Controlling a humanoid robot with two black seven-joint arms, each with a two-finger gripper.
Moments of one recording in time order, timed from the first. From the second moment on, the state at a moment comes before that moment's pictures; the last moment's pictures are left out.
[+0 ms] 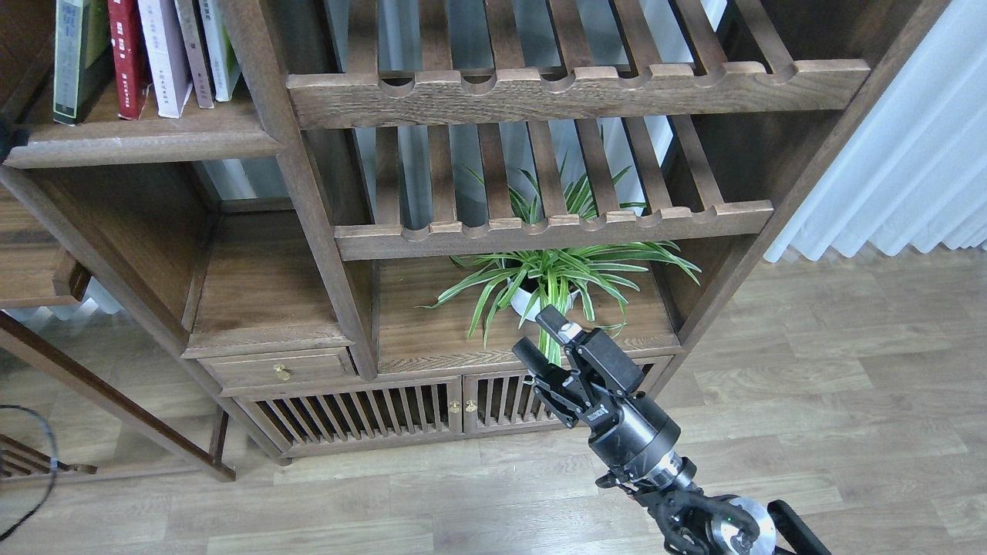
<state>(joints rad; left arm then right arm) -0.71 0.35 -1.60 -1.38 0.28 -0.38 0.07 -0.17 0.01 1.19 1.43 0.32 0.51 -0.49</state>
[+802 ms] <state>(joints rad) -0.69 0.00 -1.29 -1.38 0.28 -0.49 0.10 -0.17 0.02 1.18 1.45 0.32 0.51 -0.49</state>
